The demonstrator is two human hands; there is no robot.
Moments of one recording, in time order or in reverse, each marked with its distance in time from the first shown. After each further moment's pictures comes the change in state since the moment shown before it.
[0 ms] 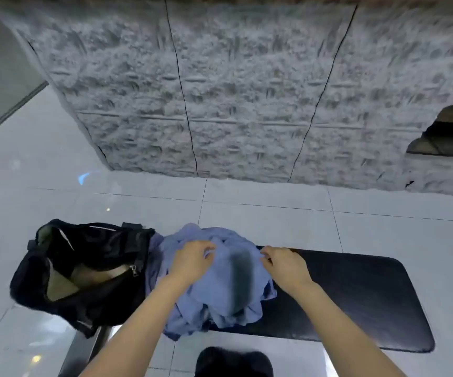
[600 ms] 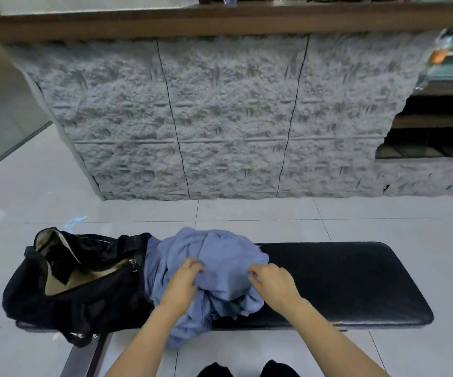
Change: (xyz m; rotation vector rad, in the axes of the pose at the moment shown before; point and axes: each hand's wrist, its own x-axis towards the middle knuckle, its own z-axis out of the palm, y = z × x) left_hand -0.072 -0.051 0.053 0.003 0.051 0.212; right_hand -0.078 -0.022 0.069 0.028 0.143 -0.061
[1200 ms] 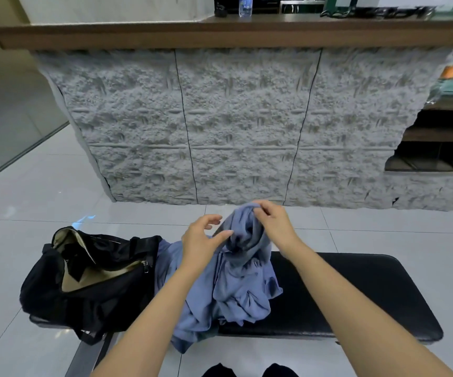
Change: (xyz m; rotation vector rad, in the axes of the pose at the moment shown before) left_hand 0.037 0.078 -0.077 -0.482 0.395 -0.068; right_hand 0.059 -0.049 -0.114 0.852 0.210 0.031
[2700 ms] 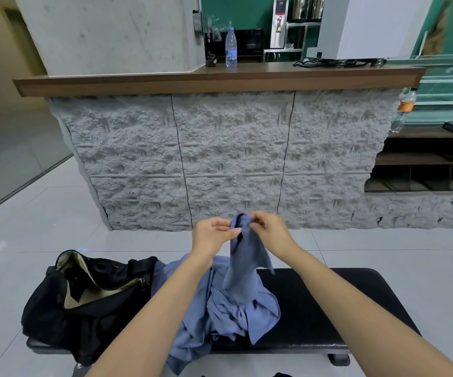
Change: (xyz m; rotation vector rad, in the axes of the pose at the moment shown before) left_hand -0.013 0.104 0.001 -0.288 -0.054 -0.207; right_hand -0.030 -0.028 -0.042 -0.194 0.008 -0.154
